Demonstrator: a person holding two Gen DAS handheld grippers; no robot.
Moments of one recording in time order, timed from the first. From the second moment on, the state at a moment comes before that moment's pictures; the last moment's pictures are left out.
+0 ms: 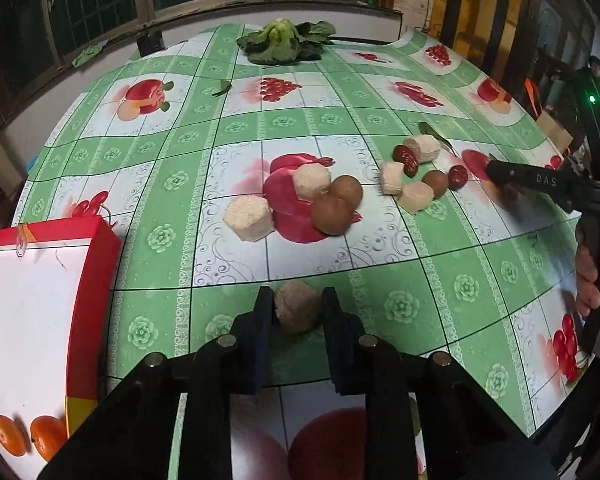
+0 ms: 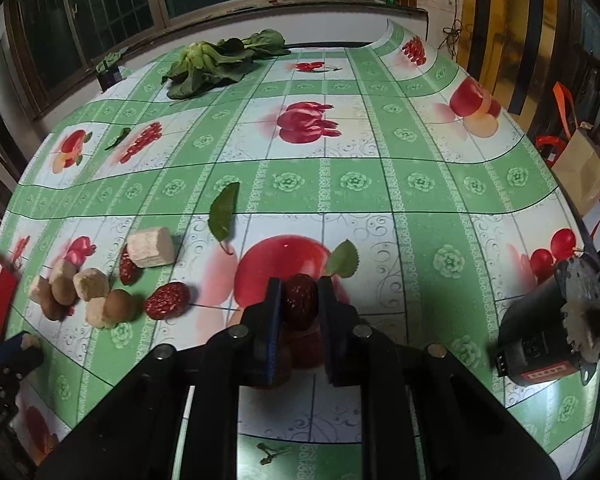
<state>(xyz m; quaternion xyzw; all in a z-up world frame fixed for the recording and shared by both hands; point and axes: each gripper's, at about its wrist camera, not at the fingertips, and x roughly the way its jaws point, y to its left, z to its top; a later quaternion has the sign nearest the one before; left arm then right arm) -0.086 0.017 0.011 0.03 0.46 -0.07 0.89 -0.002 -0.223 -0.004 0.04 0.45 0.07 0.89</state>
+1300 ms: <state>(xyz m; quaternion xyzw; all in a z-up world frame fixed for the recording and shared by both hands) -0.192 0.173 0.067 -0.05 0.32 0.13 0.94 -0.106 0.031 0.042 0.04 0.32 0.39 0.86</state>
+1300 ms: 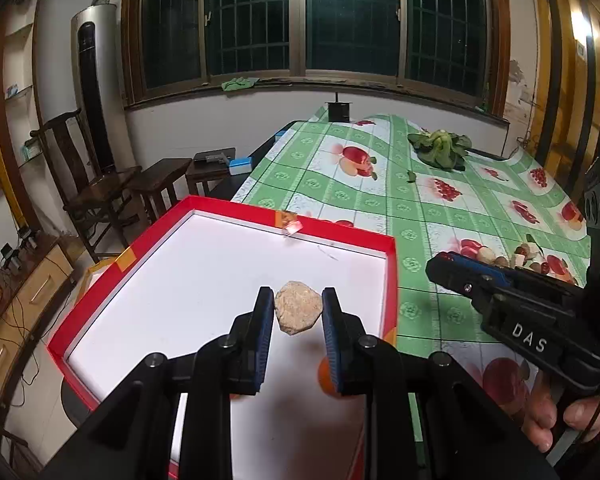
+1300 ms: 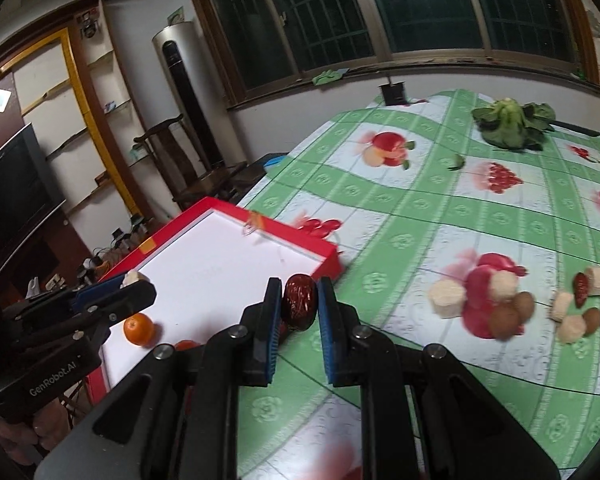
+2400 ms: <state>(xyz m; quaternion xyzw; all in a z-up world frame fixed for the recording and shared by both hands) -0.206 0.210 0.037 -0.08 0.36 0.19 0.91 -0.144 0.088 0.035 -0.02 0.34 0.48 0.81</state>
